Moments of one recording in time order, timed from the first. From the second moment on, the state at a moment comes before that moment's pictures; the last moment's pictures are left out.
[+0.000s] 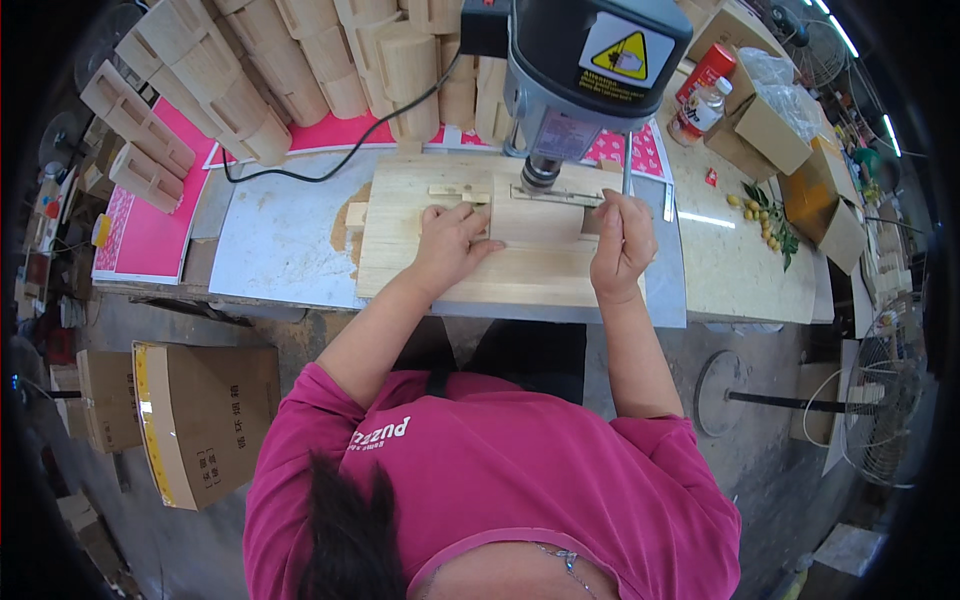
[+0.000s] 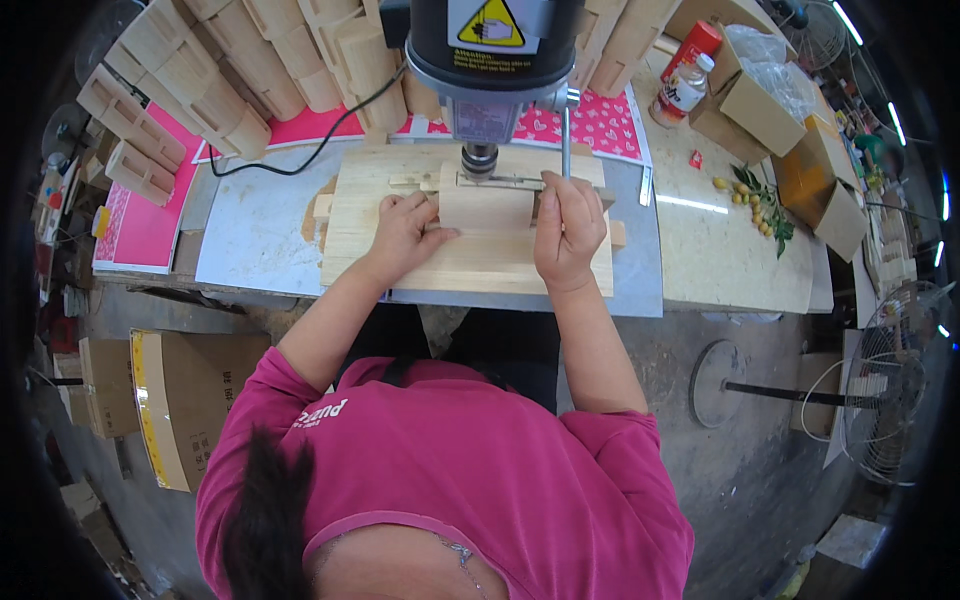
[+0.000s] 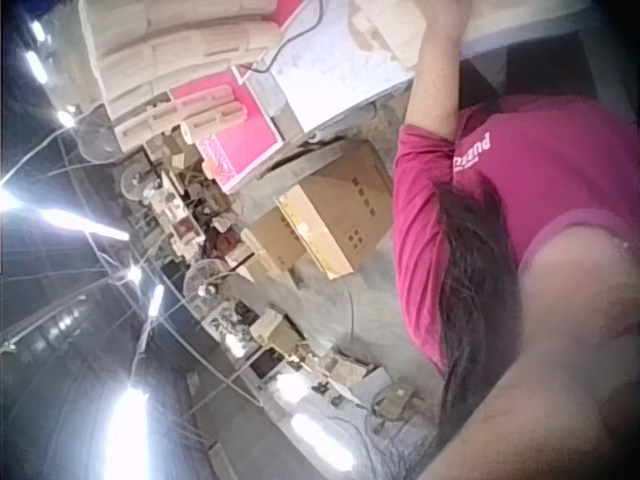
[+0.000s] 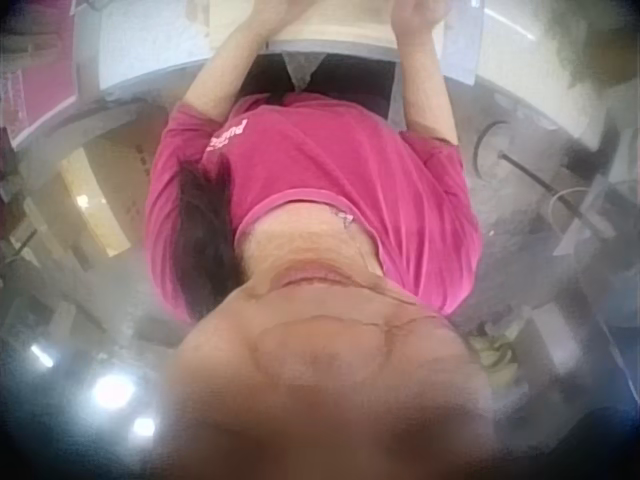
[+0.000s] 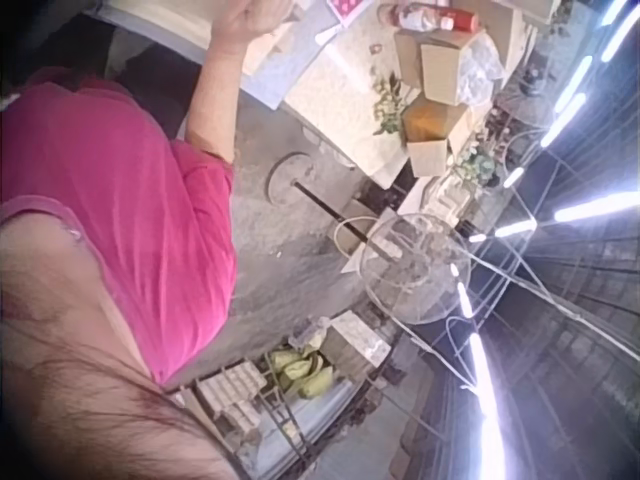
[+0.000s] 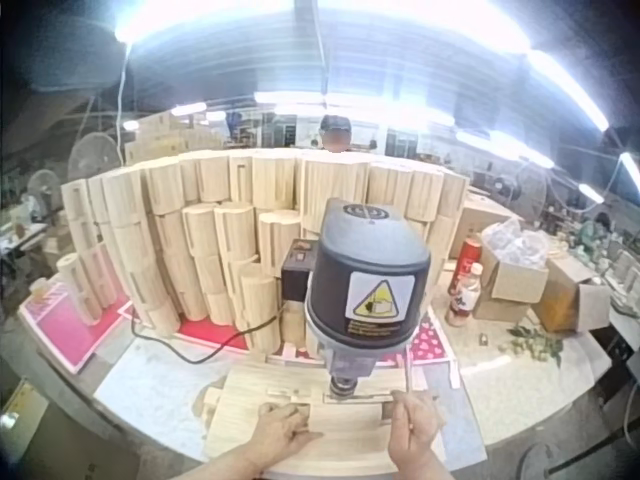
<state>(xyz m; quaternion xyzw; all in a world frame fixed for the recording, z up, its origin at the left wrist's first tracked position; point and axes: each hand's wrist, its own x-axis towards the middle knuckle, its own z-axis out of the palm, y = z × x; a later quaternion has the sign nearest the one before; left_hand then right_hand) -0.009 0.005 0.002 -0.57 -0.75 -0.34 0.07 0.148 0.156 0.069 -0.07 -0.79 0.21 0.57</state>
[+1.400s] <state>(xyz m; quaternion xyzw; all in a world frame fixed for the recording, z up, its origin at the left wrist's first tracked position) -0.088 -0.199 0.084 -0.31 -0.75 -0.58 -0.01 0.220 0.151 0.065 -0.20 -0.83 0.48 0.22</state>
